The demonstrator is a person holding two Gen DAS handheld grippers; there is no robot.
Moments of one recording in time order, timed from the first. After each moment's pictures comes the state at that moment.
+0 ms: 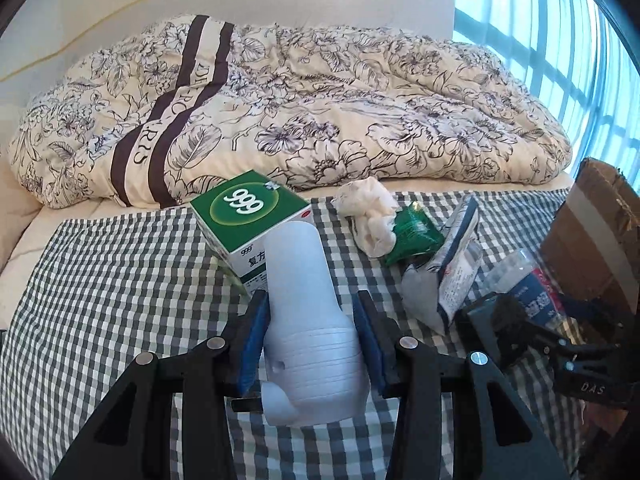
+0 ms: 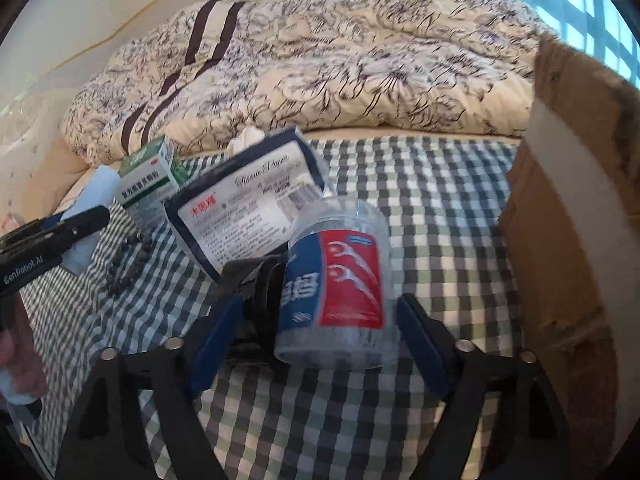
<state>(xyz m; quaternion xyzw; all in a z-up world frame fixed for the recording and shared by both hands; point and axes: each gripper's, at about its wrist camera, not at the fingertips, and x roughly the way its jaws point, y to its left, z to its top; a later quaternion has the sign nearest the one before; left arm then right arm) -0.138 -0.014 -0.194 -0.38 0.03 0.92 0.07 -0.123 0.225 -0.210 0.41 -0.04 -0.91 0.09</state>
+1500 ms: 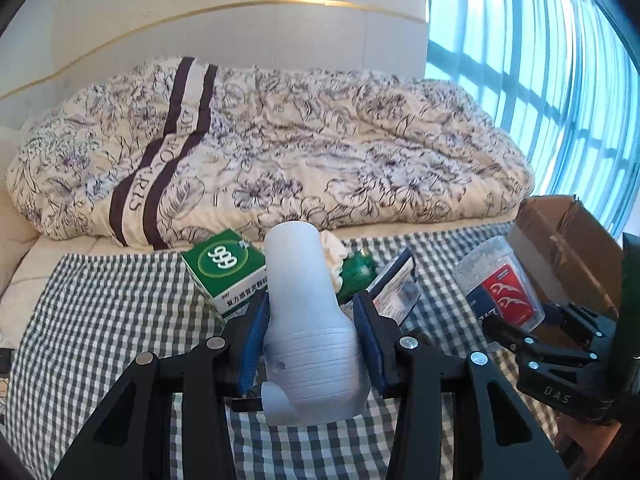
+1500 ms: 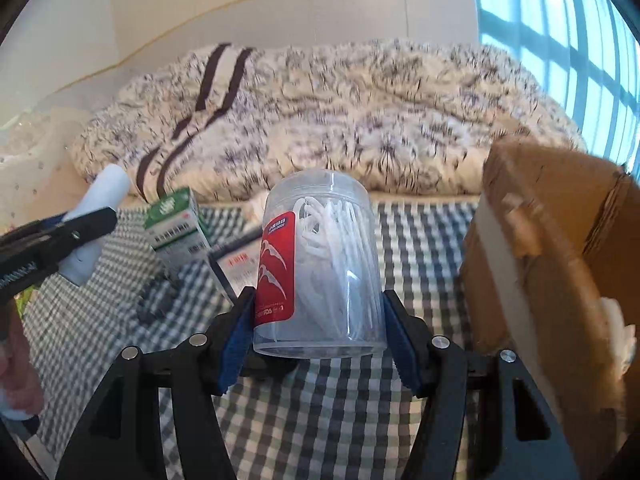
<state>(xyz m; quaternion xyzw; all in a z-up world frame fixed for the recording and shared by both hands) -0.100 0.005 -0.127 -0.32 0.02 0.94 0.10 -0.083 0.222 -0.145 0.34 -0.03 -0.94 0.07</state>
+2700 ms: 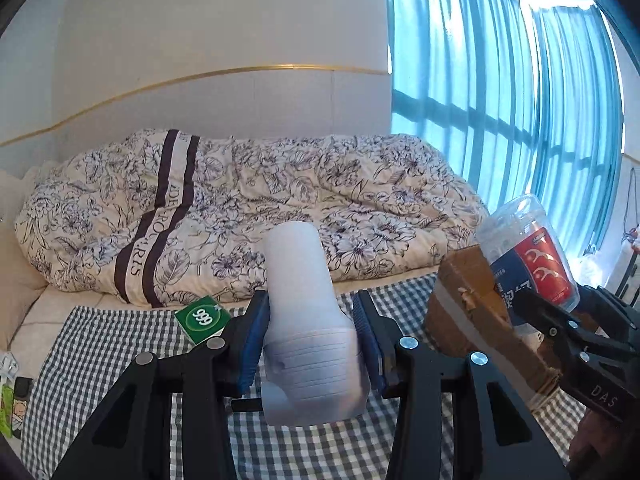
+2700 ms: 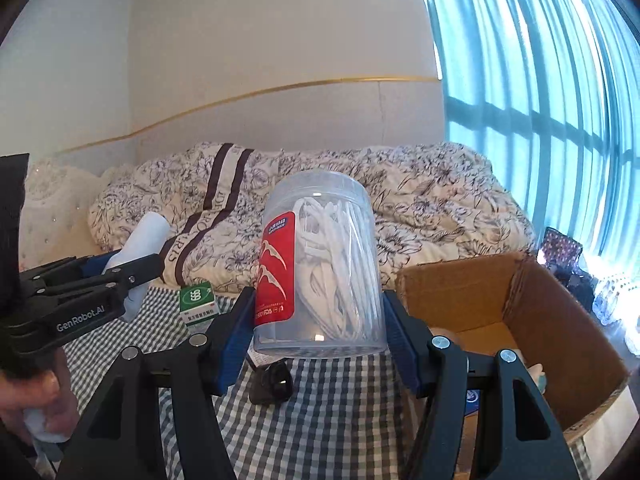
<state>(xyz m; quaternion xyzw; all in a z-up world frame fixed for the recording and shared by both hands) -0.027 0.057 -0.041 -0.23 0.04 0.96 0.13 0.016 0.255 -0.032 0.19 -0.03 -0.98 0.04</state>
